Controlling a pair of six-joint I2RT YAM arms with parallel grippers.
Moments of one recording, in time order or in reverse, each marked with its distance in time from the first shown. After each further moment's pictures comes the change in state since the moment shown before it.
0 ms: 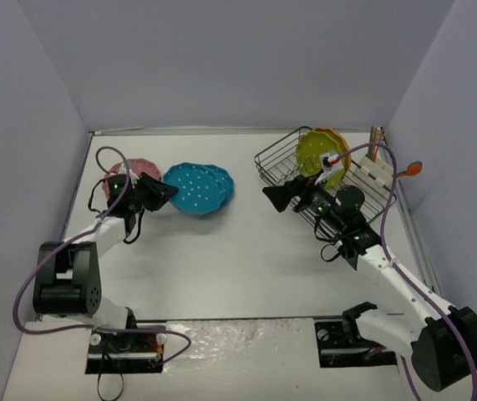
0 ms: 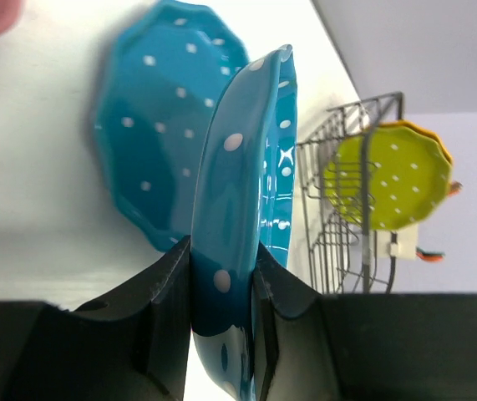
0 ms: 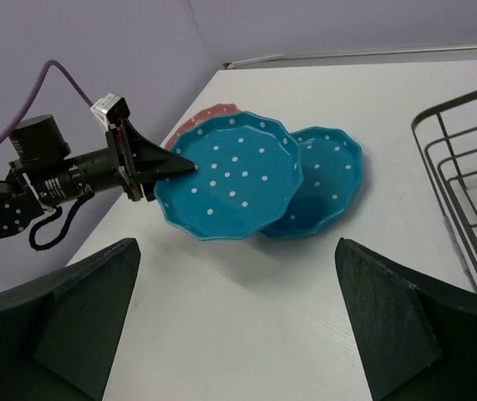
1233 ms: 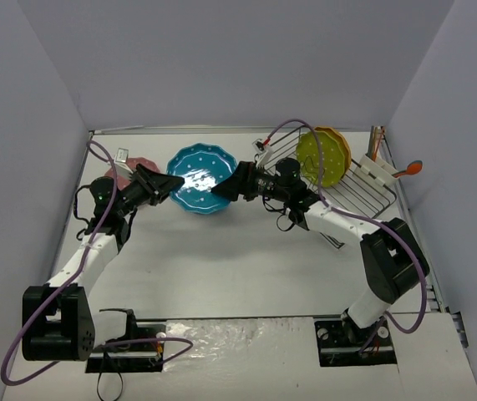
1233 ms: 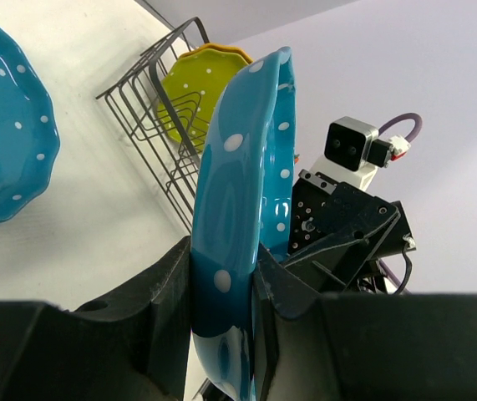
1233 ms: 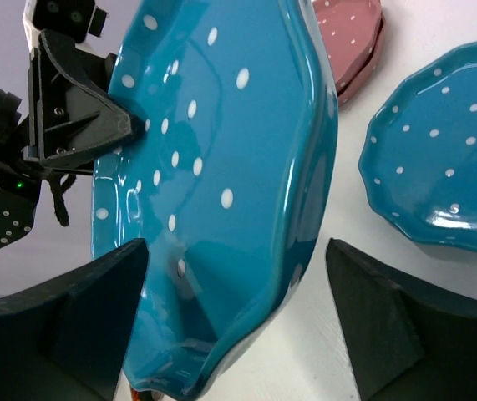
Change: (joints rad) left arm -0.001 -0.293 -0.074 0.184 0.300 -0.171; right arm 0.187 0.605 0.357 0.123 -0.207 0.191
